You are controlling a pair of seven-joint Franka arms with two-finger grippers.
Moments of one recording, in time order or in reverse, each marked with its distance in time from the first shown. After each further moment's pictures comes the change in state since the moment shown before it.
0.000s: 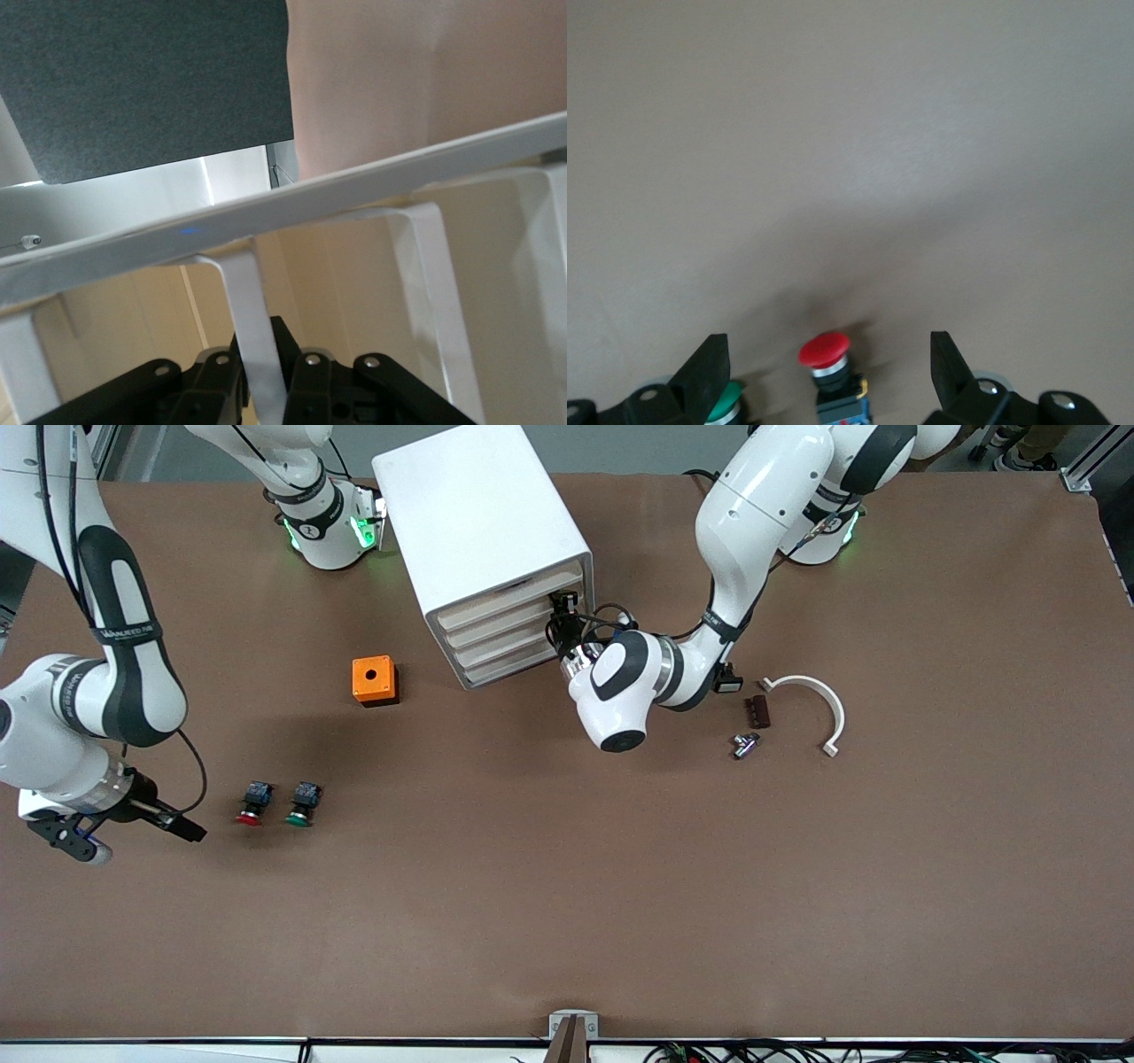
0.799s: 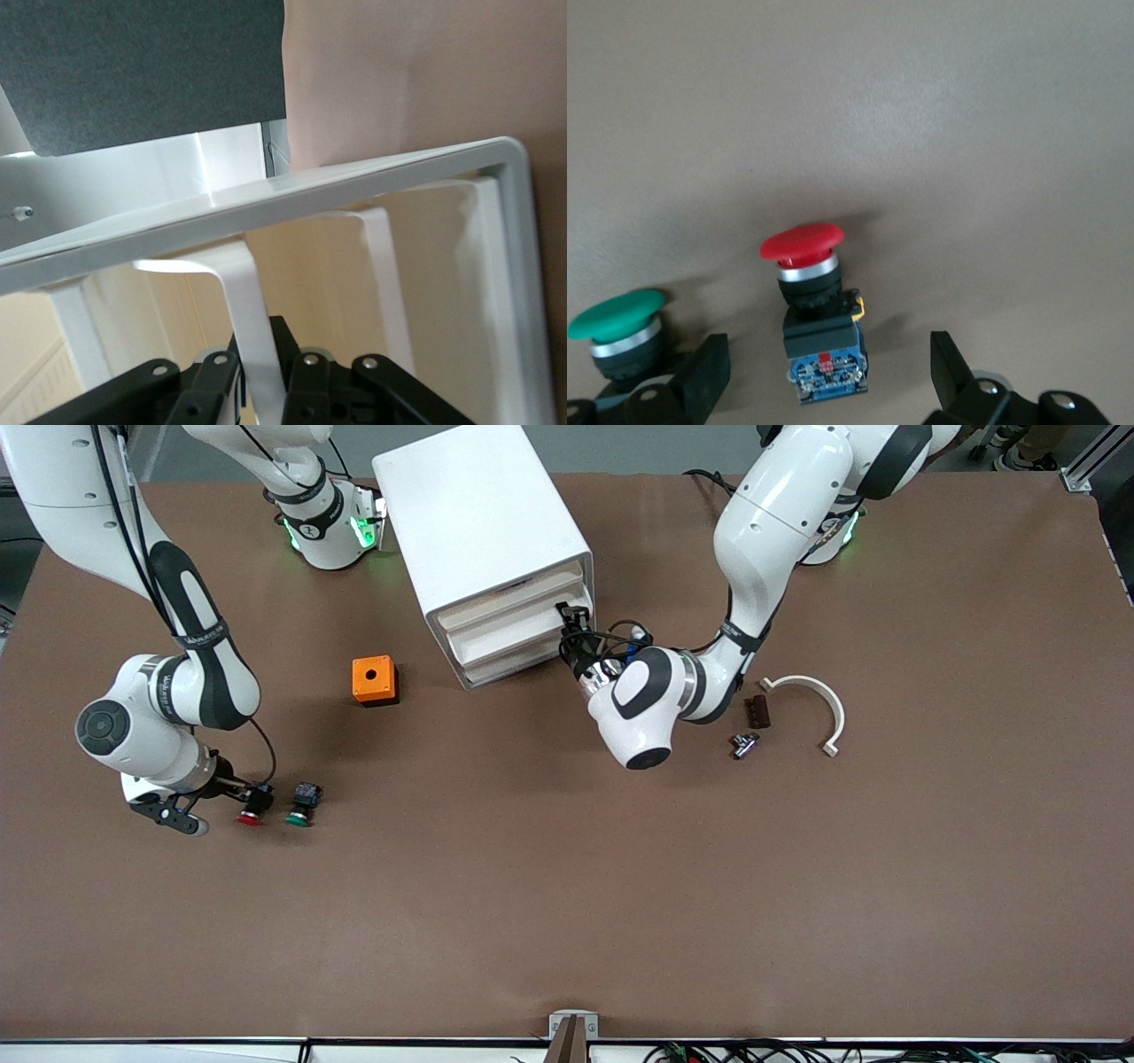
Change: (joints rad) left arm 0.079 0.000 0.005 0.005 -0.001 0.003 -0.005; right arm 0.052 0.012 0.000 -0.230 -0.061 0.146 0.001
